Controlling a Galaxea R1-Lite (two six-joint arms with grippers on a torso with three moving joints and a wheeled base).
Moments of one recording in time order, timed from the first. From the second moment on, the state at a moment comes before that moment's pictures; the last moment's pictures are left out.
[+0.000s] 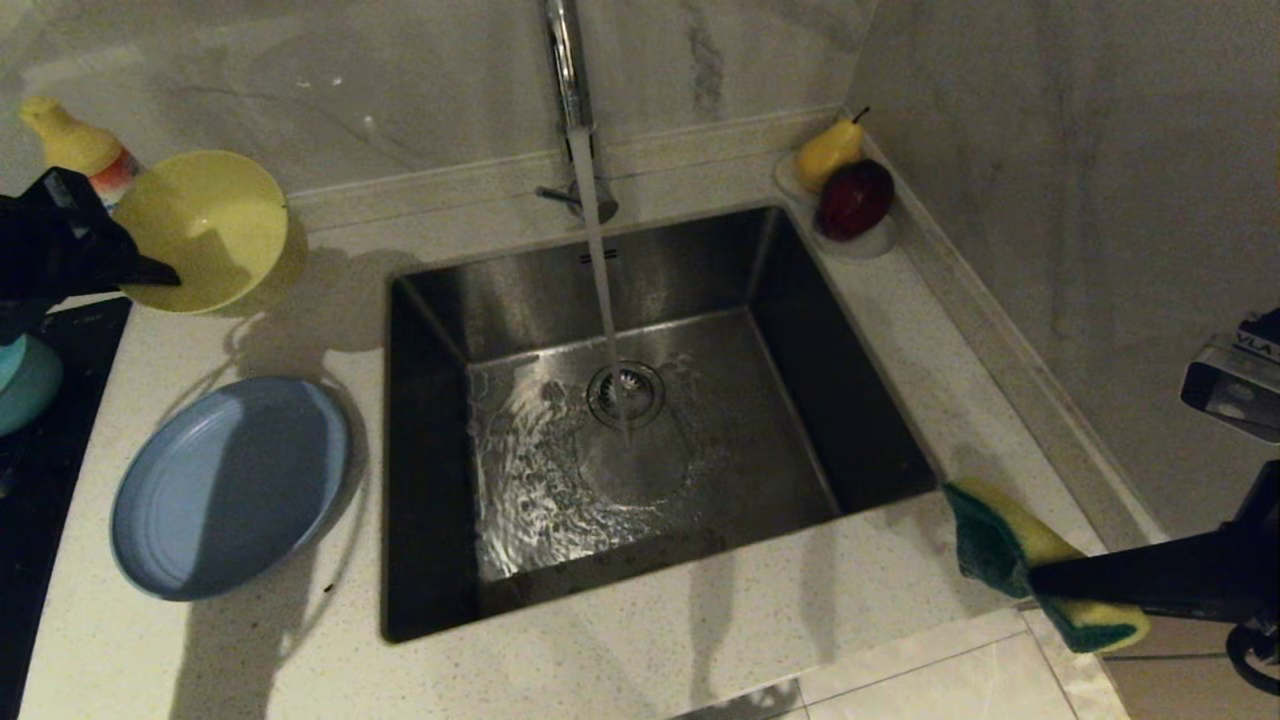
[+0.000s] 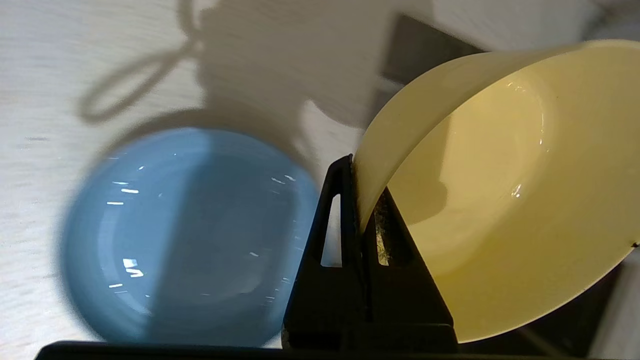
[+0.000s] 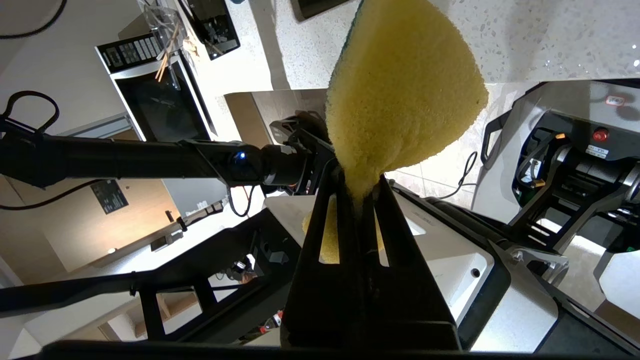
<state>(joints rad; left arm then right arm) 0.23 1.52 -1.57 0.48 -0.25 -0.45 0.35 1.17 -0.99 0.42 0.72 0.63</state>
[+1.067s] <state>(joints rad) -0.36 1.90 -1.65 0.45 0.08 -0.74 0.35 1.17 -0.99 0.42 0.72 0.62</state>
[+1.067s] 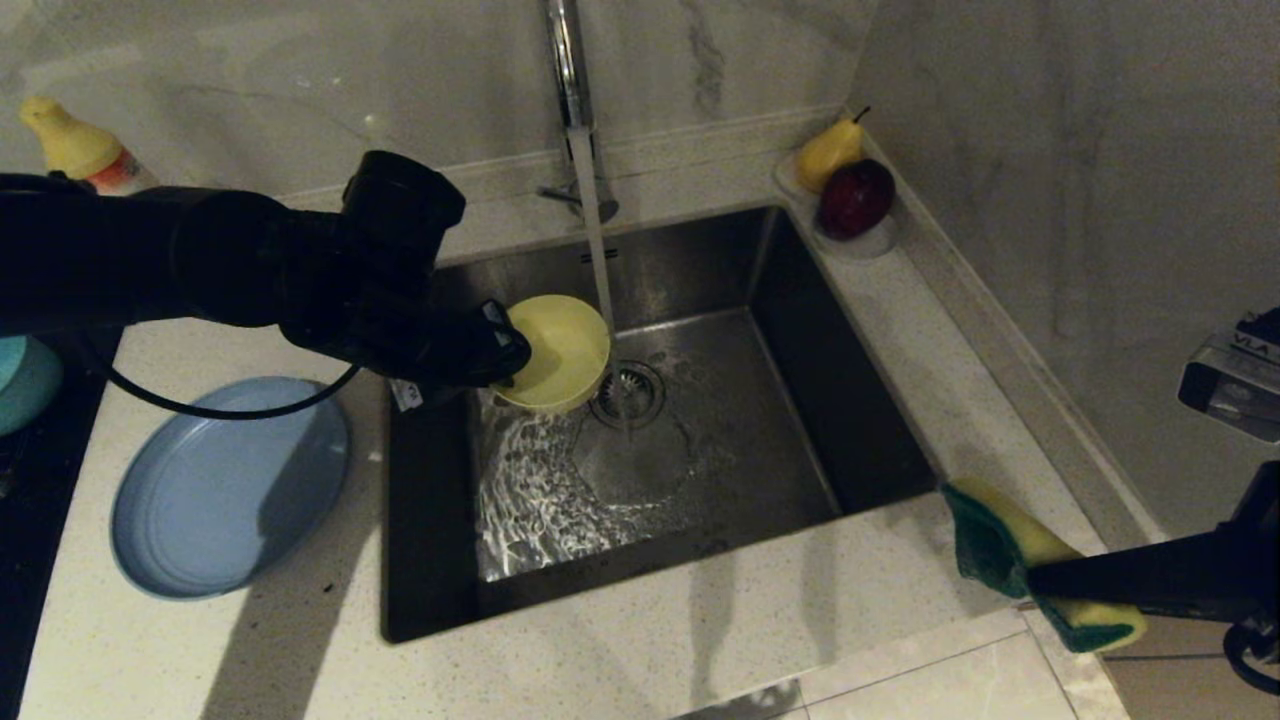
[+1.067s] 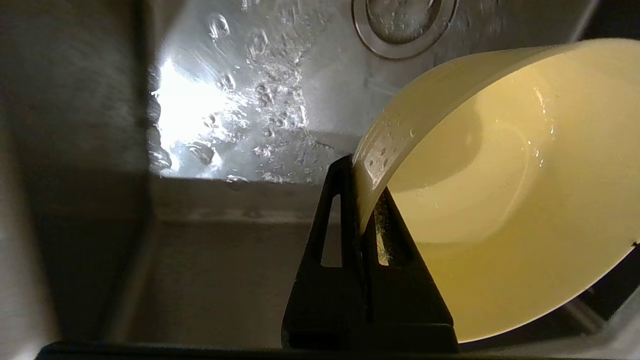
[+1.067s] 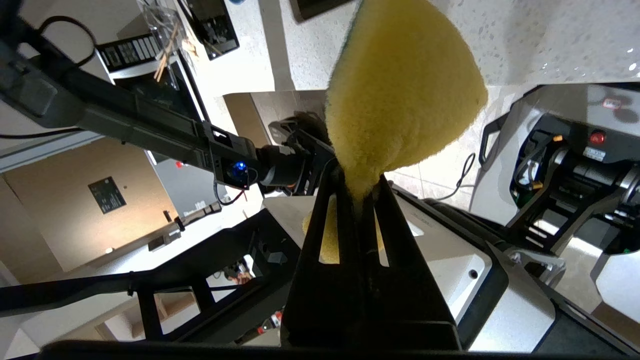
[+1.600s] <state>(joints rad) -0.43 2.00 -1.65 0.34 0.08 -0.77 0.35 1.17 -1.00 0.42 0.72 0.61</state>
